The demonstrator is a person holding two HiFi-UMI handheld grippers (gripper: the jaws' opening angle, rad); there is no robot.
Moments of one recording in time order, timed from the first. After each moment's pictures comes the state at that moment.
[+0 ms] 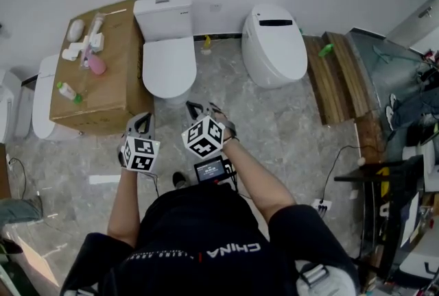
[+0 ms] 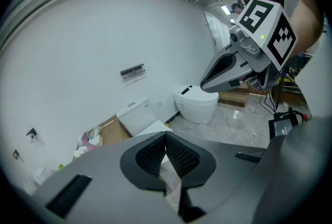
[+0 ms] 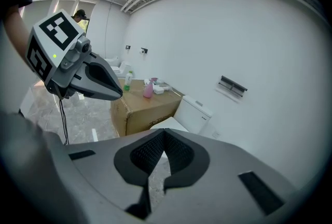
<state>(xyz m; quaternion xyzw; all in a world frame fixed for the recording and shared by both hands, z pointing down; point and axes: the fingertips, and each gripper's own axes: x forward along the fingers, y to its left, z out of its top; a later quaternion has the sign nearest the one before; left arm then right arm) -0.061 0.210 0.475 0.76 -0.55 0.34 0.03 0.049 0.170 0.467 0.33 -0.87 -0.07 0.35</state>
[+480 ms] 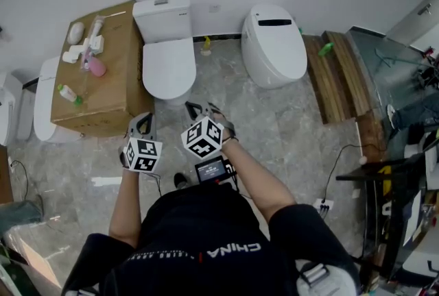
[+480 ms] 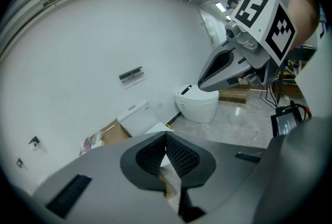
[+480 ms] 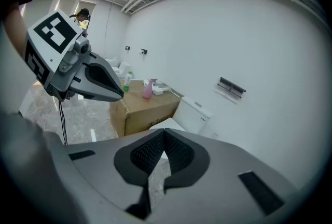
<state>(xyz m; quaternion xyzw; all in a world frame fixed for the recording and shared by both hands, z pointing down) -0.056 0.206 0.473 0.76 -0.55 0.35 0.00 0.048 0.168 0.465 0.34 -0.87 -0.07 0.34</state>
